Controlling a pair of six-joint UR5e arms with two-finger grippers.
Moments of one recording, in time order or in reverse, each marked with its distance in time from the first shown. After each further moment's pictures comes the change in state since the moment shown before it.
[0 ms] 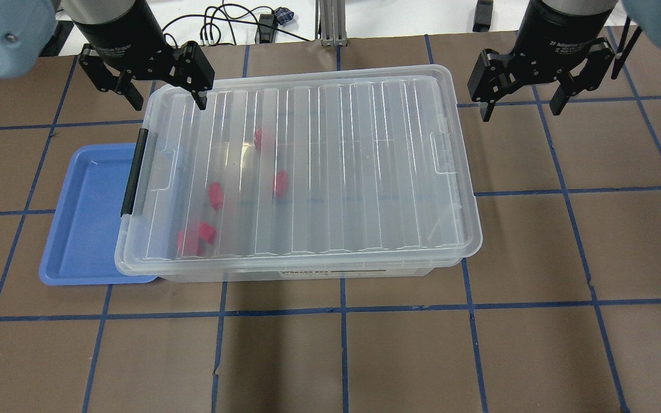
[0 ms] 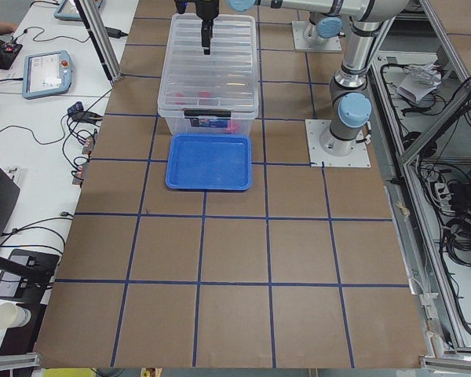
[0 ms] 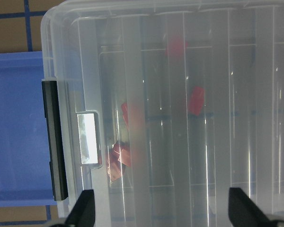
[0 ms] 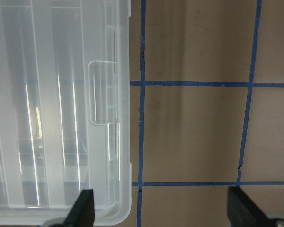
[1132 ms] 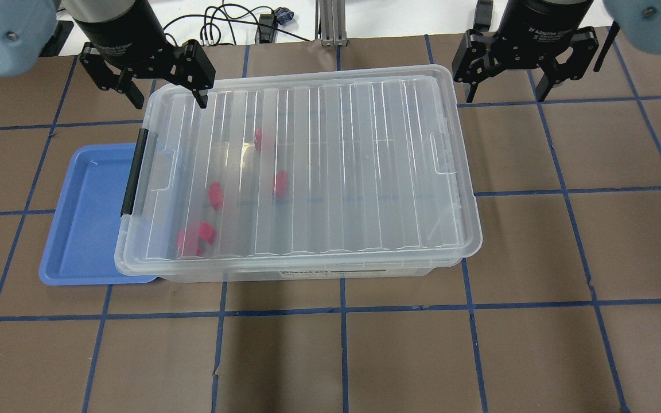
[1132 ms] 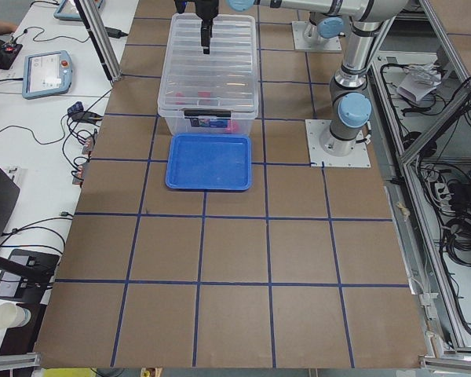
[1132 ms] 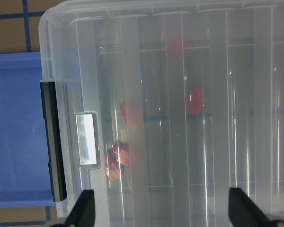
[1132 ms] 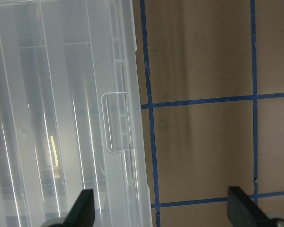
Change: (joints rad) left arm -0.001 -0.003 0.006 0.000 0.000 0.001; right arm 0.017 0.018 -0.006 -0.093 0.006 0.121
